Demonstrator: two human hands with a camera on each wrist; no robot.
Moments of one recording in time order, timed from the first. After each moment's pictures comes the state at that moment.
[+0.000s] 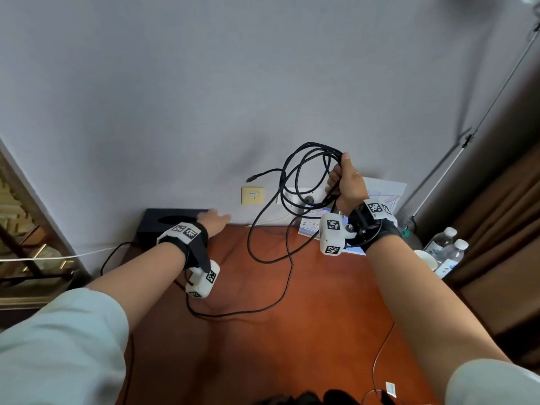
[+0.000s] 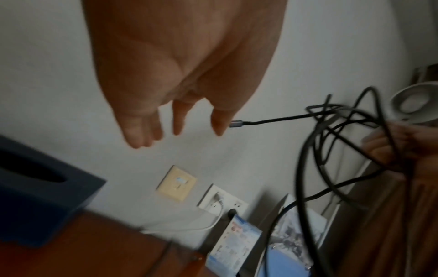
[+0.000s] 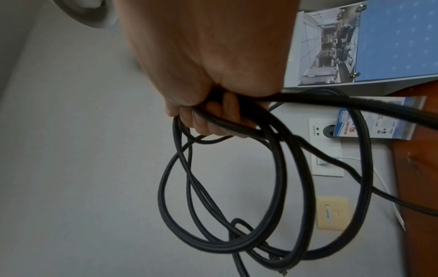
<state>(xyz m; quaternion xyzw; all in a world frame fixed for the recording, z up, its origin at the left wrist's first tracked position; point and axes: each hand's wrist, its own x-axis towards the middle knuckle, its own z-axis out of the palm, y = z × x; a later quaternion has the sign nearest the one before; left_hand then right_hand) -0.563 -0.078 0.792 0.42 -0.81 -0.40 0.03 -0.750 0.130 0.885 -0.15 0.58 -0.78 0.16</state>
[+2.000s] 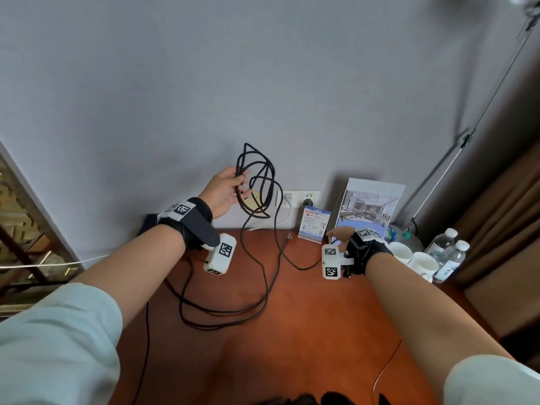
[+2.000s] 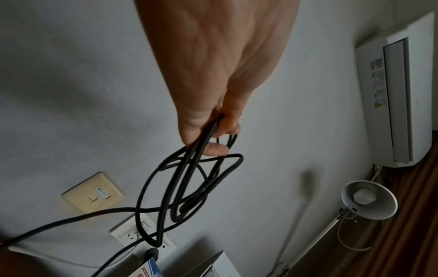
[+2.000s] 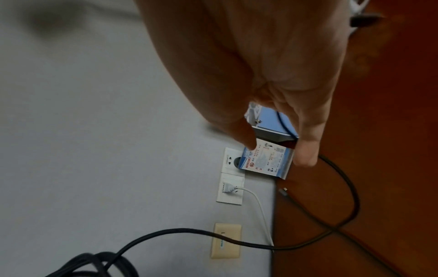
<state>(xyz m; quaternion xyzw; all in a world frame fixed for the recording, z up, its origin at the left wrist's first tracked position) -0.592 -0.062 0.860 0.16 -0.56 -0.78 0.24 -0.824 0.172 0.753 -0.09 0.83 -0.43 0.35</state>
